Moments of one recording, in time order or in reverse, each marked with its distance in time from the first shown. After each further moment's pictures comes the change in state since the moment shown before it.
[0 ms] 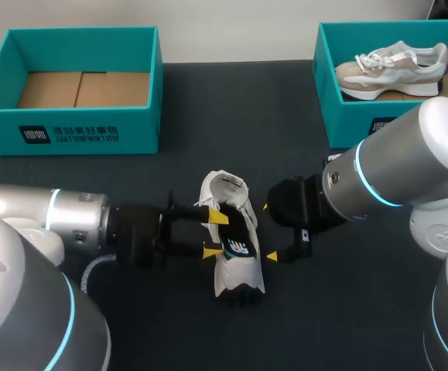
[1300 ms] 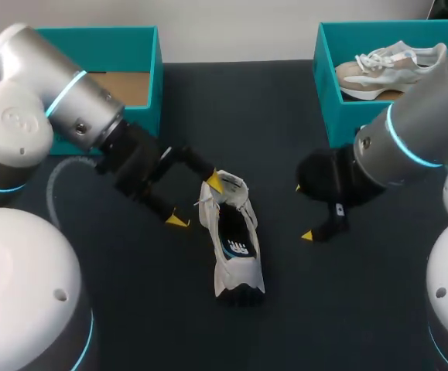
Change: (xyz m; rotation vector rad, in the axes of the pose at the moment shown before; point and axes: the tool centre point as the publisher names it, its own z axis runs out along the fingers) left arm -0.043 0.013 -0.037 0.127 0.576 0.091; right arm -0.022 -0.030 -0.068 0.095 0.032 0.008
